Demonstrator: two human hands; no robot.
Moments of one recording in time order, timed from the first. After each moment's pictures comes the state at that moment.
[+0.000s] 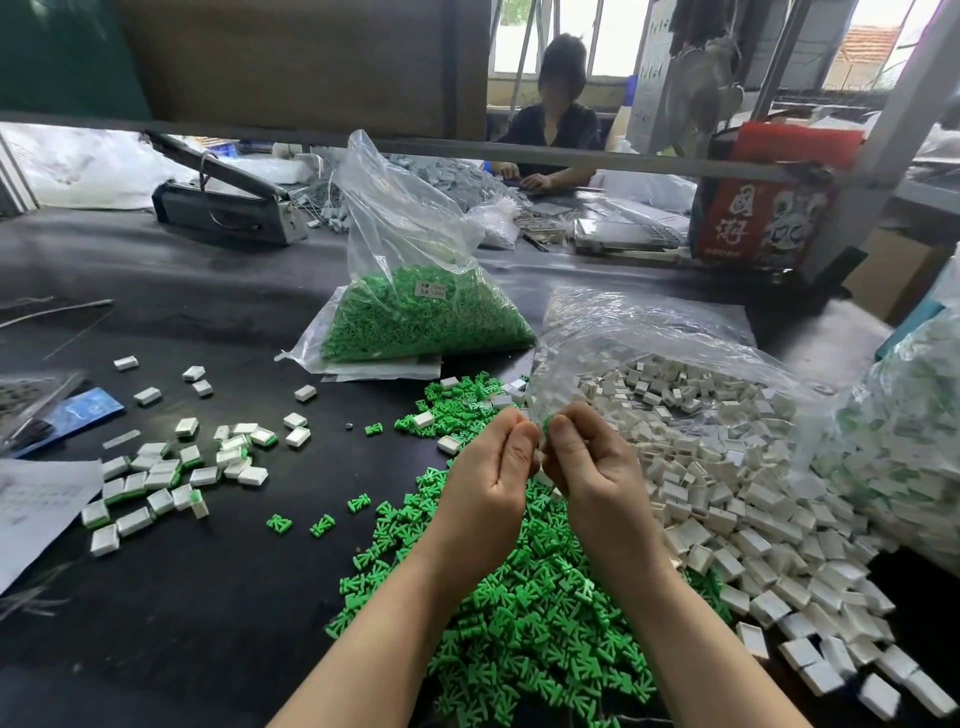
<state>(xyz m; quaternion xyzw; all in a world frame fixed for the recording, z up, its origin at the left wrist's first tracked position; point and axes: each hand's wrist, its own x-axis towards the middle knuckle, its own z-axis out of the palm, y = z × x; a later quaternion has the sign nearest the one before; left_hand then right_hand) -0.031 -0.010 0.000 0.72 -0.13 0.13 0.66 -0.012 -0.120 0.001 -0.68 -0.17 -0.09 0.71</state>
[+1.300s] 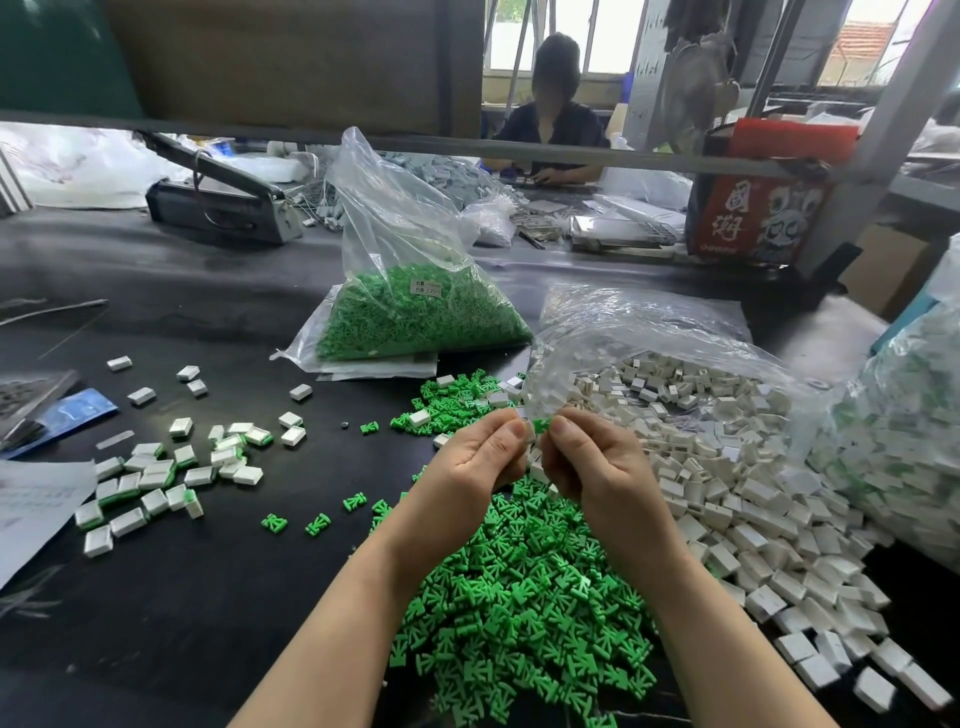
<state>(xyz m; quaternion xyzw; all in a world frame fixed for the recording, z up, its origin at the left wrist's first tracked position) -0.027 0.012 0.006 0.68 -0.16 0.00 0.71 -0.011 -0.134 0.010 -0.69 -0.20 -0.04 0.69</state>
